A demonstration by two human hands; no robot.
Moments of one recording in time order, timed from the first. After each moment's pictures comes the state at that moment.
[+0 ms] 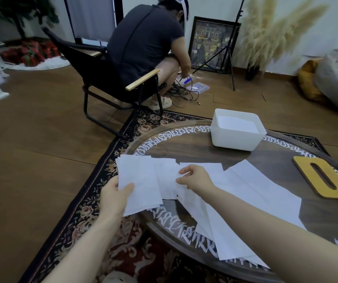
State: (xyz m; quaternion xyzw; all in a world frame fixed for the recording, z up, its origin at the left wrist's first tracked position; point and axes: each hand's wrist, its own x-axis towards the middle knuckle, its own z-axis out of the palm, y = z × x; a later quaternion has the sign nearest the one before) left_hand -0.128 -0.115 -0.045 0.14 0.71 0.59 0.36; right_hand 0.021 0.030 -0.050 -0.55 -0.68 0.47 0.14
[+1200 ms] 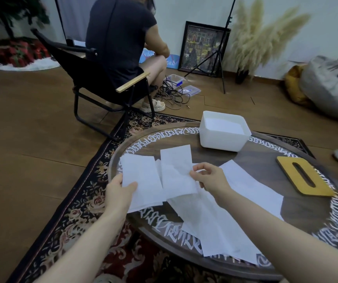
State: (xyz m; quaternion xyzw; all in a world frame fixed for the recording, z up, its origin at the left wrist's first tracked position) left_hand -0.102 -0.094 -0.041 0.19 0.72 0.56 0.35; right_hand 0.083 0.030 -0.025 -0.53 -0.61 0.53 0.26
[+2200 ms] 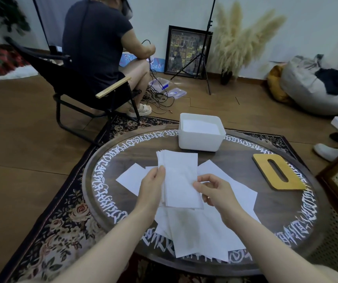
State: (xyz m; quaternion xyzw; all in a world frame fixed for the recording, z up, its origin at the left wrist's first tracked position) left_hand 0.009 -0.043 -0.012 0.26 0.62 0.58 0.47; right_hand 0.167 0.012 -0.011 -0.52 -0.55 0.58 0.32
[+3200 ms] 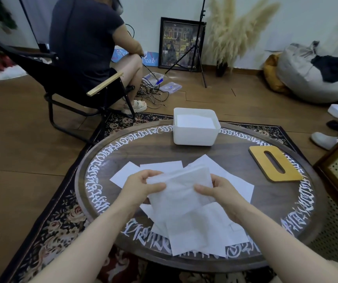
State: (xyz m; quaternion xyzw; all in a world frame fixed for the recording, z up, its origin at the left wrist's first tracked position) left_hand -0.017 -0.041 -0.019 0.33 0.62 0.49 0.51; right_hand 0.192 0.029 -0.022 -0.49 -0.54 0.63 0.26
